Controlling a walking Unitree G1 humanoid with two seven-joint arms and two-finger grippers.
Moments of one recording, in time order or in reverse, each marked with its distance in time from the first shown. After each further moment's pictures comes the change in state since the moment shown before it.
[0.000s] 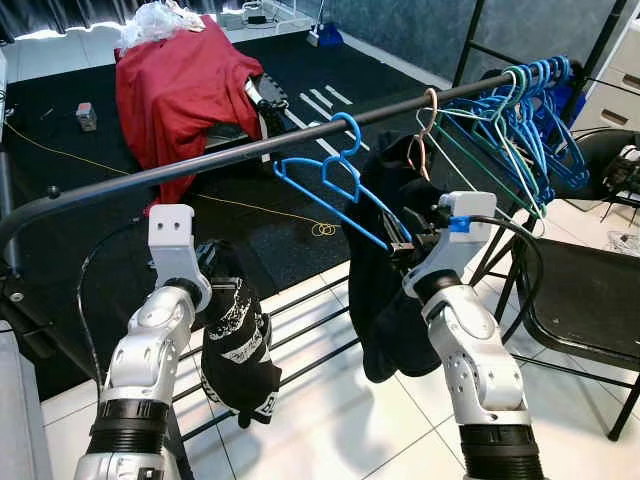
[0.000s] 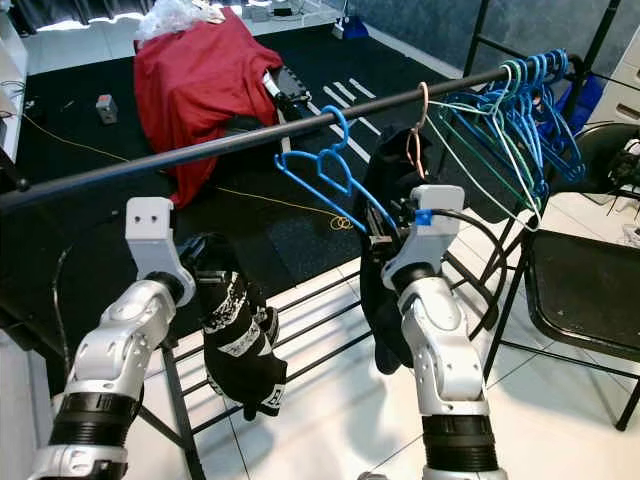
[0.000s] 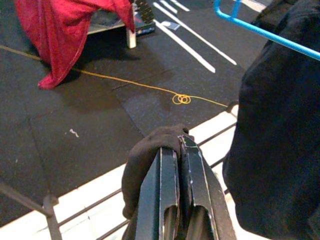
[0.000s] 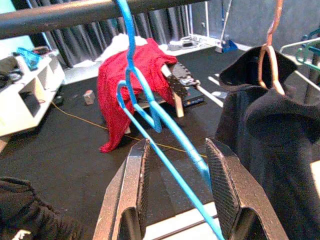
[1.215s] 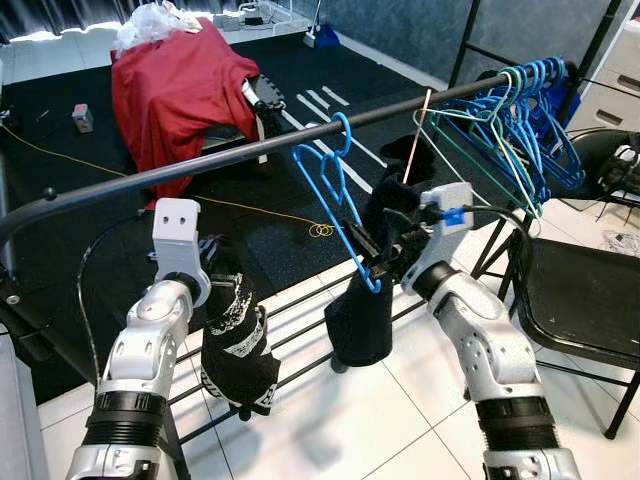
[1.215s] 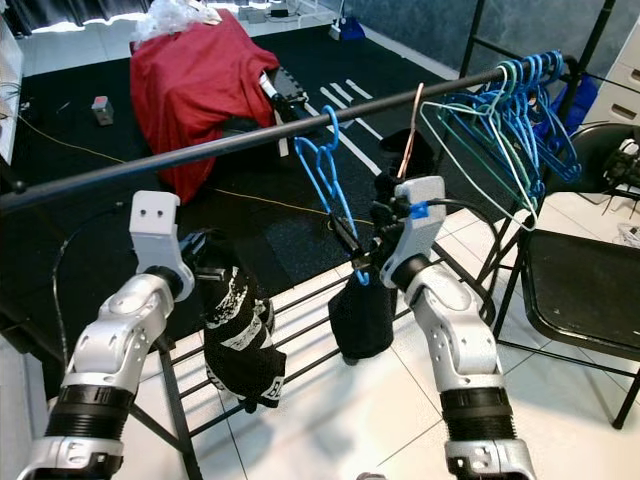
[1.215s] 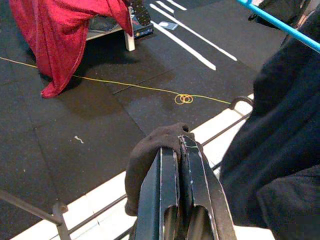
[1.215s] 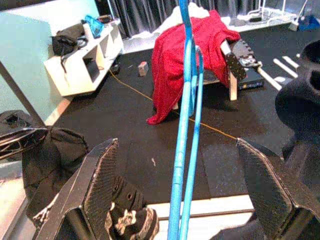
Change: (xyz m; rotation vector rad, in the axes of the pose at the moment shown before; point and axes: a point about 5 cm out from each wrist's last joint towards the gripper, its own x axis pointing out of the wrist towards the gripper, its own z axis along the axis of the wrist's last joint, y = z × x) left arm 0.002 0.009 0.001 0.055 0.007 0.008; right arm 0.024 0.002 -0.013 0.035 0.154 0.310
